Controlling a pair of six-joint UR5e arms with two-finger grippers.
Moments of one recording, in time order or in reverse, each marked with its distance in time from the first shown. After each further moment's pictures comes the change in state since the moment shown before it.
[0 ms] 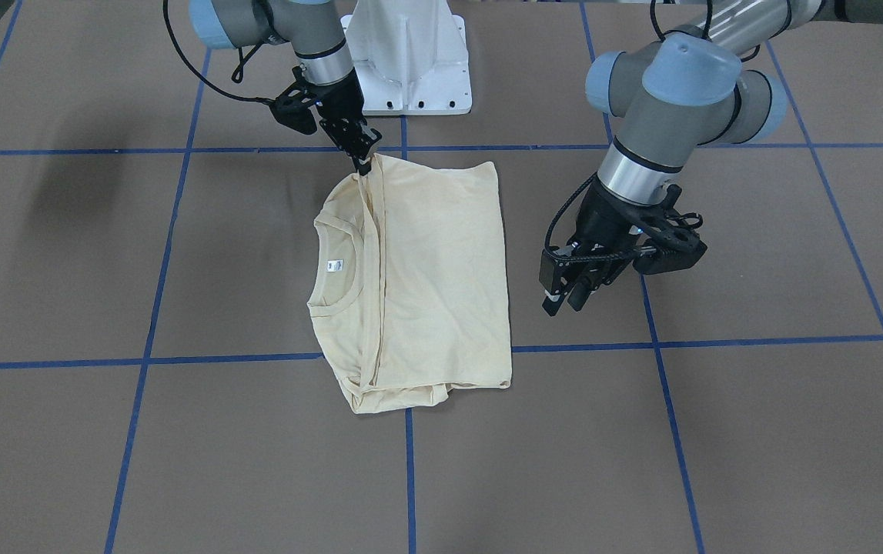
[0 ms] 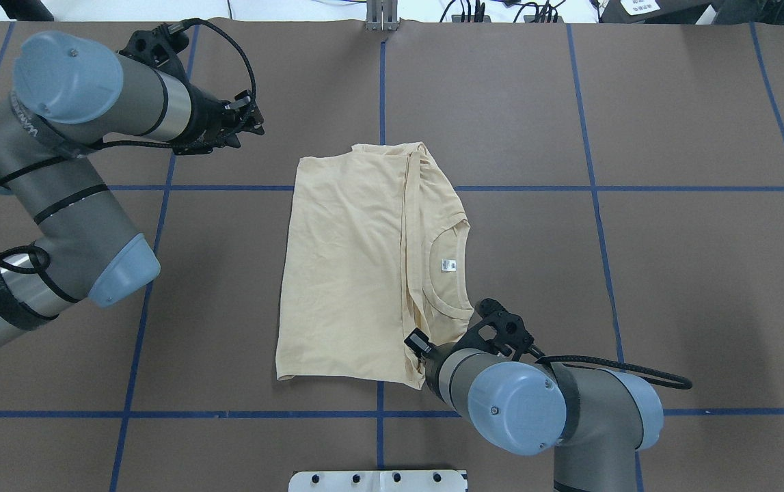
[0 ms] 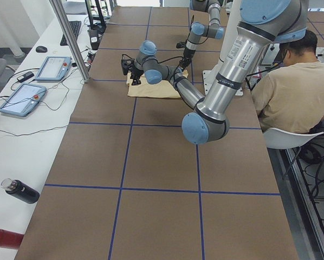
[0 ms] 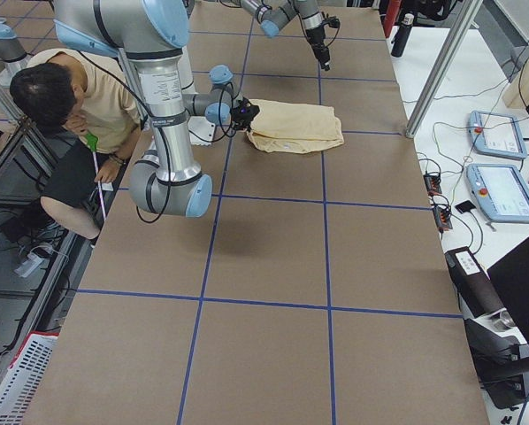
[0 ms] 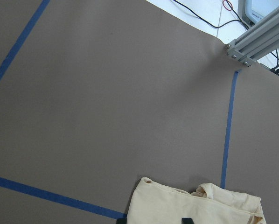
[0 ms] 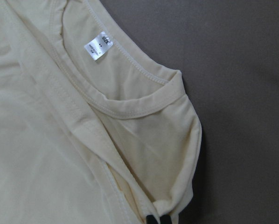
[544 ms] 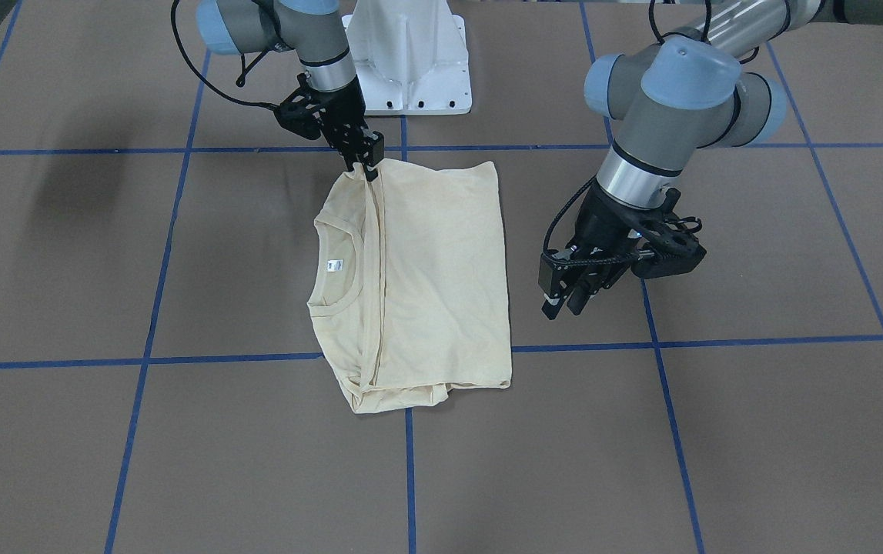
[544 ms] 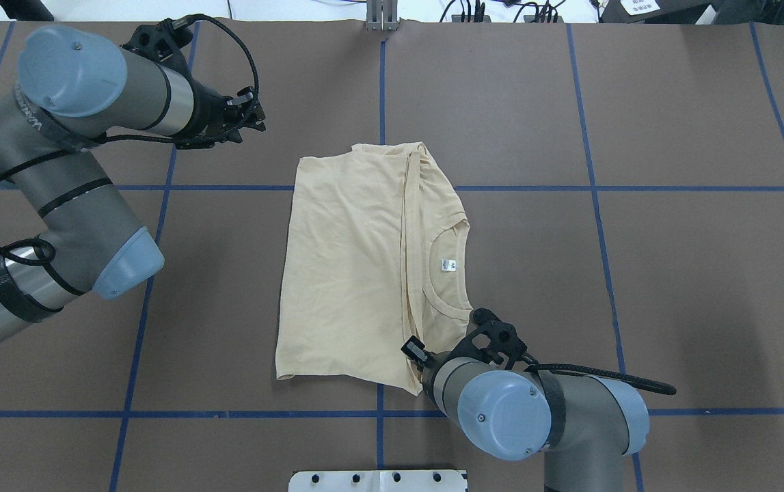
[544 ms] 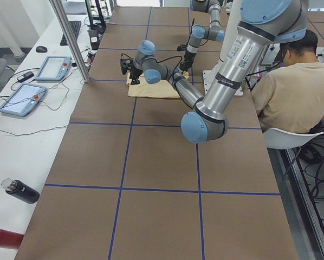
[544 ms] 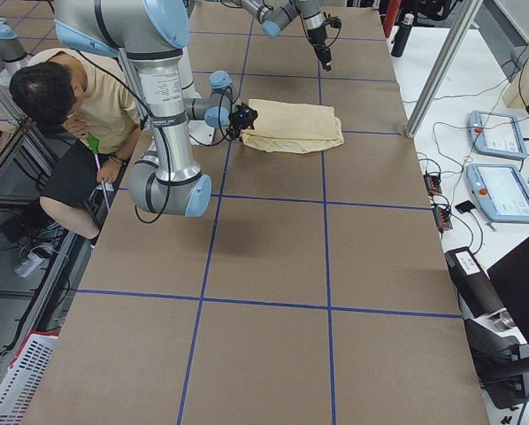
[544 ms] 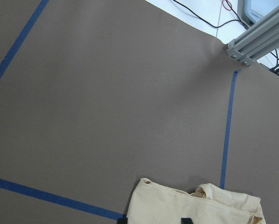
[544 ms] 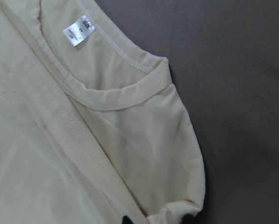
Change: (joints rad) left arm -0.020 -0.025 0.031 -0.001 -0.005 0.054; right arm -0.020 0.013 -0.053 0.009 -0.004 0.000
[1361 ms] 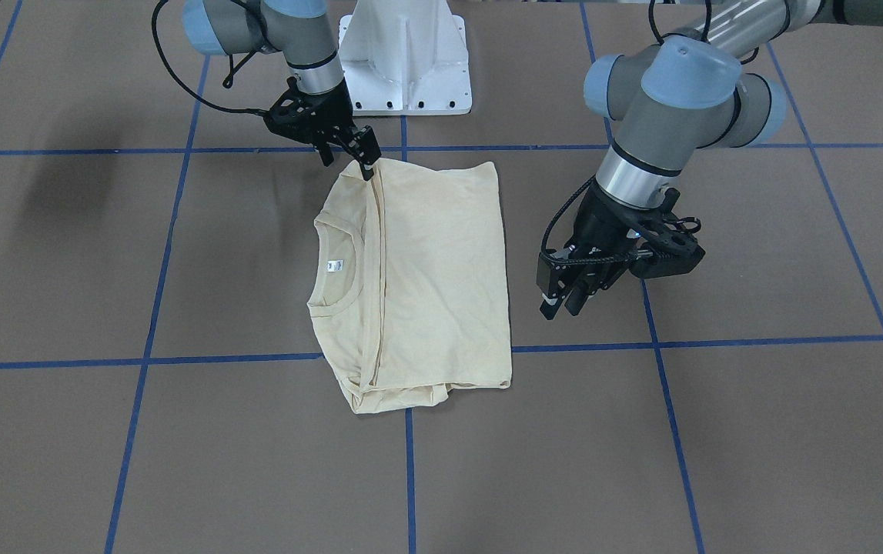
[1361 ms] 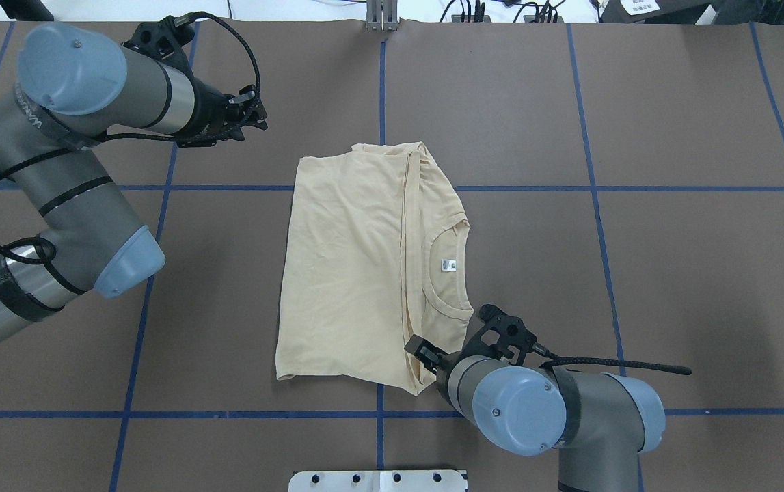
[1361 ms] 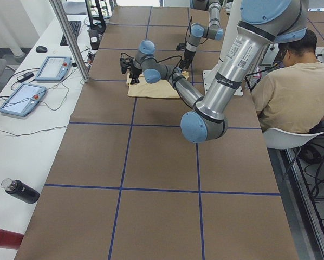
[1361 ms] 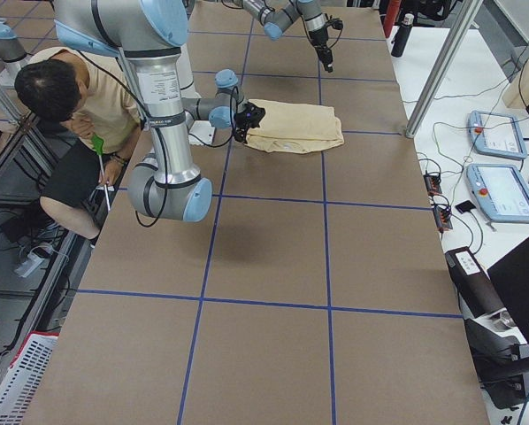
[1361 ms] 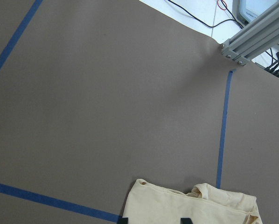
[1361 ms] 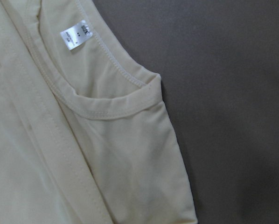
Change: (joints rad) left arm -0.002 -0.004 0.000 -0.005 -0.003 0.006; right arm 0.005 -0.028 0.012 -0.008 0.020 -0.094
